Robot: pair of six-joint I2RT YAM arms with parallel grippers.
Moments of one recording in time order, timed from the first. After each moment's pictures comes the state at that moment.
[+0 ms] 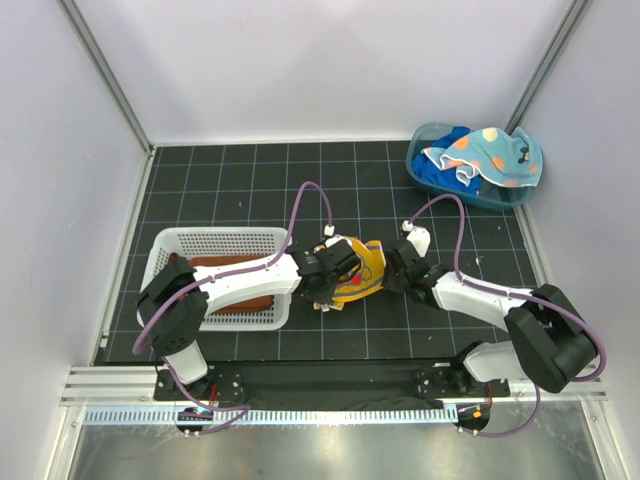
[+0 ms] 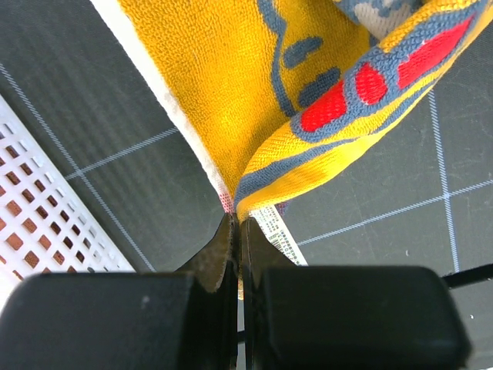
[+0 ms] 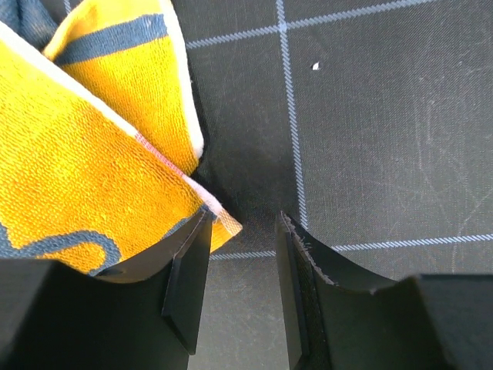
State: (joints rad) left arm -1.04 1.70 1.20 -0.73 -0.26 -0.58; right arm 0.61 1.33 0.55 -0.15 0.37 0.69
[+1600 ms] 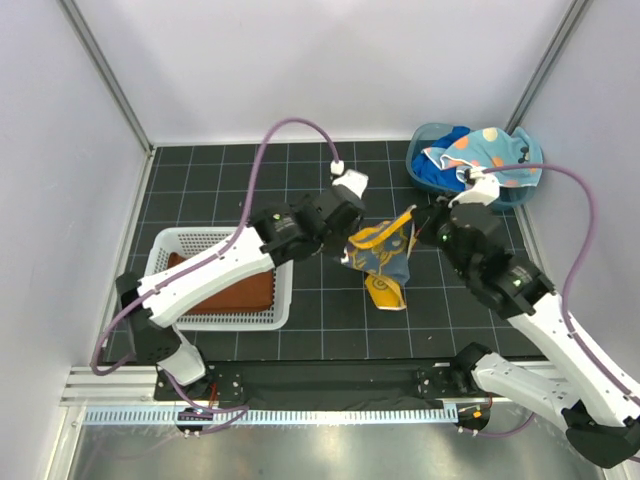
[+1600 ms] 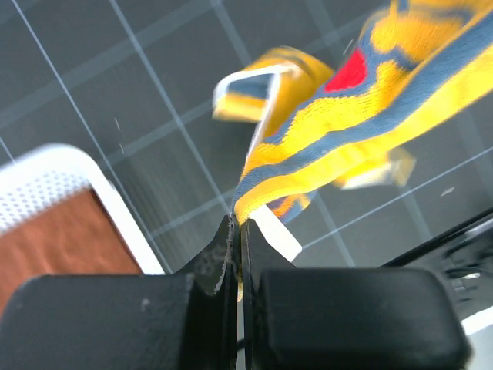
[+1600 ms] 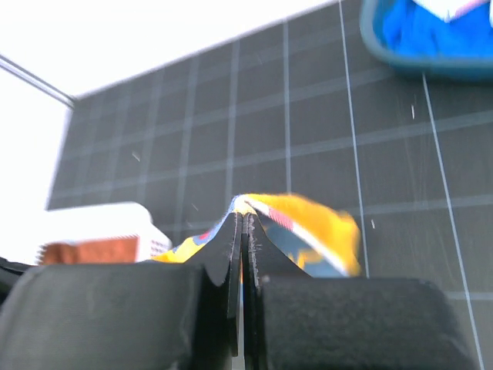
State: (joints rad) left arm -1.06 1.61 1.69 -0.93 -0.38 -0.43; right arm 0.64 0.85 1.04 -0.53 0.45 0.63
